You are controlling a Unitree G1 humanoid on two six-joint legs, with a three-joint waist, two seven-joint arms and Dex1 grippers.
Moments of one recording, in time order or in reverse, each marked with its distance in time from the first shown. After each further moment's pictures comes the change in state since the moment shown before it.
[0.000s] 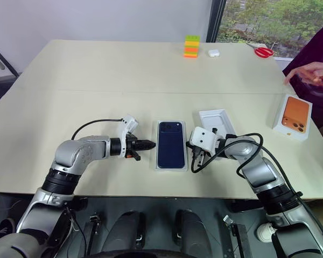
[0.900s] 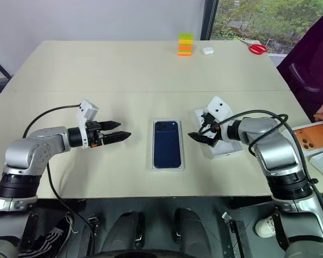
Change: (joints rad) left arm 0.089 0.260 0.216 -0.079 -0.040 -0.197 -0.205; right arm -0.168 0.010 -0.161 -0.167 0.207 0.642 -0.110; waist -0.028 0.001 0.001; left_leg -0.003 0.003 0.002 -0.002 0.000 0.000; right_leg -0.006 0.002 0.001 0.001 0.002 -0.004
